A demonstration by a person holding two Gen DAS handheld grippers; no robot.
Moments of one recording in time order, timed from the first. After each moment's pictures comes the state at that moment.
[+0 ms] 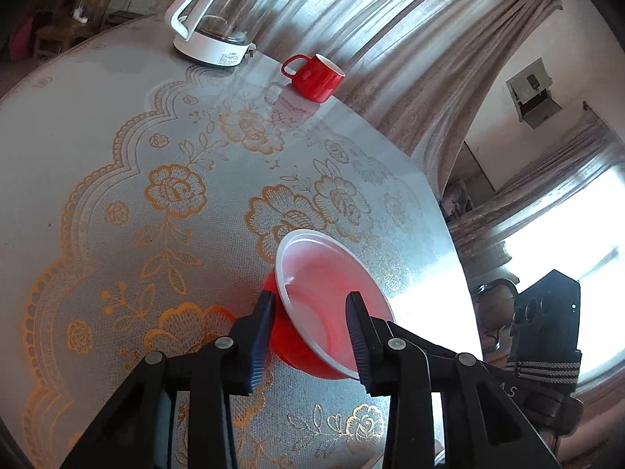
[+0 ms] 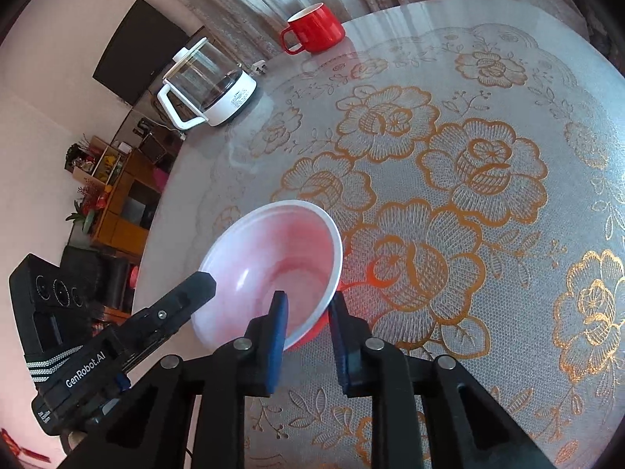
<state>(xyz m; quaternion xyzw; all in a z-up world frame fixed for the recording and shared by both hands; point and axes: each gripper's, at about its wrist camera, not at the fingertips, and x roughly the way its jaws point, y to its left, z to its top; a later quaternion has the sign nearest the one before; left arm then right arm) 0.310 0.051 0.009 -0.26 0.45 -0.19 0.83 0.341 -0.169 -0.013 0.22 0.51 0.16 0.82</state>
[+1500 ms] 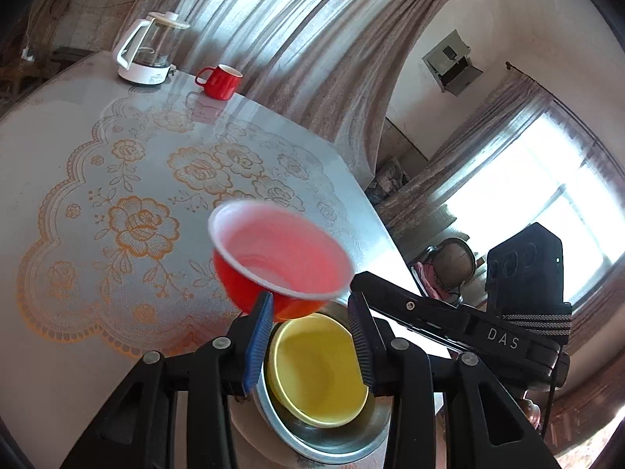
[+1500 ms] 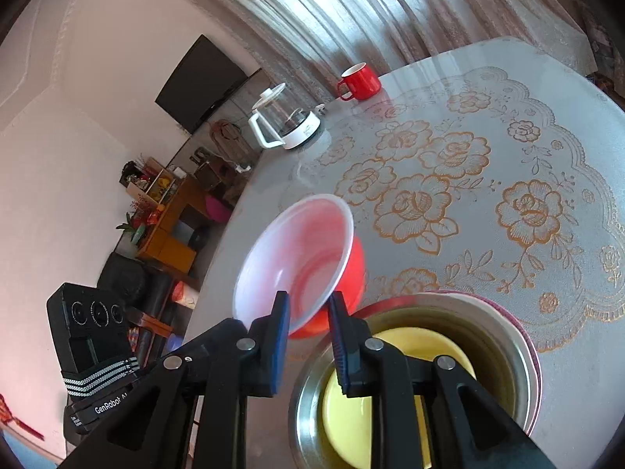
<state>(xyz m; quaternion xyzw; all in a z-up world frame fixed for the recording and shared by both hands) 0.131 0.017 0.071 -0.22 0.40 -0.30 0.84 0.164 -0.194 0.052 0.24 0.40 0.23 0.85</state>
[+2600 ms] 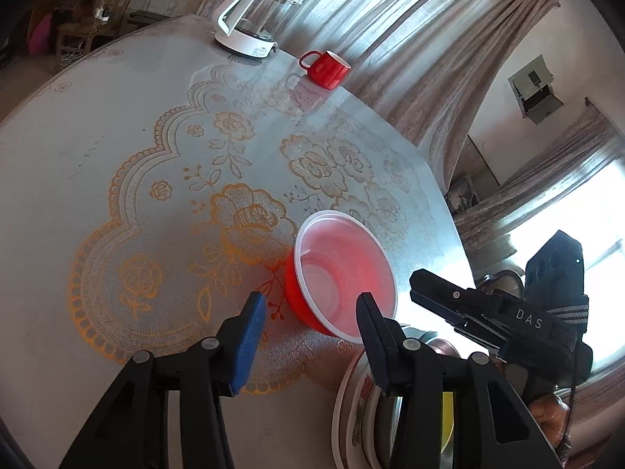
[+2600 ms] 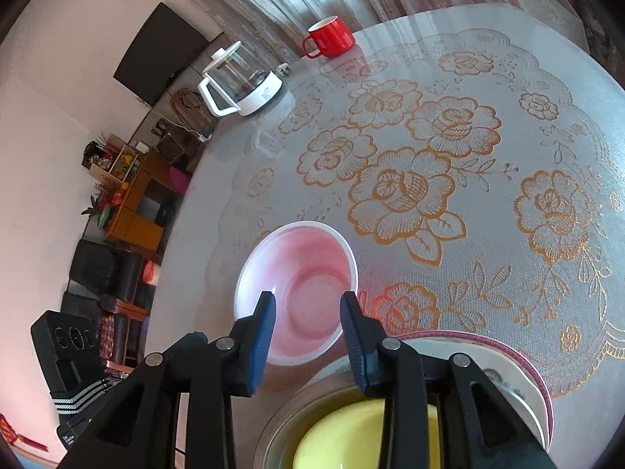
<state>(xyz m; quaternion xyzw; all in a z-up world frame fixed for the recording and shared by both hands) 0.193 0.072 0.011 -0.26 0.46 -0.16 0.83 0.248 -0.170 0.007 0.22 0.49 0.17 0.82</state>
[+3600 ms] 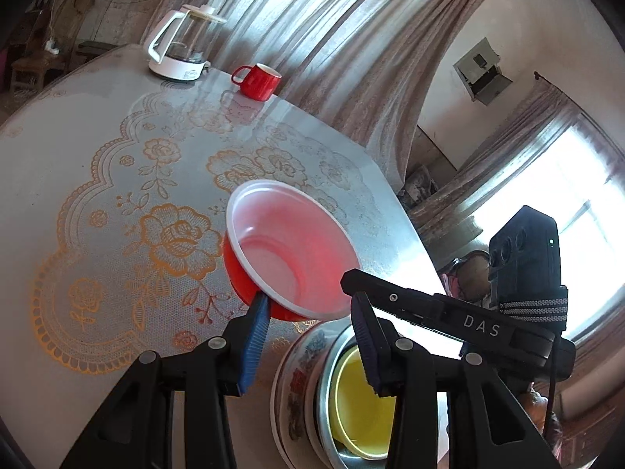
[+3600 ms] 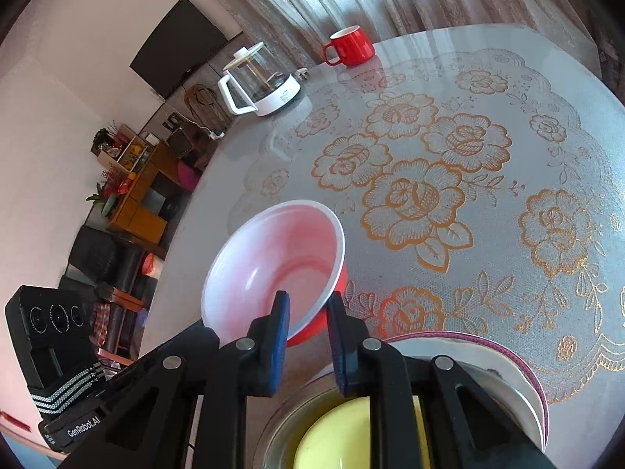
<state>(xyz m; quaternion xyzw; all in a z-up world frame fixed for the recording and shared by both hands) 0.167 0.035 0.047 -0.23 0.41 -0.25 0.85 0.228 -0.165 0.022 0.19 0.46 0.20 0.84</state>
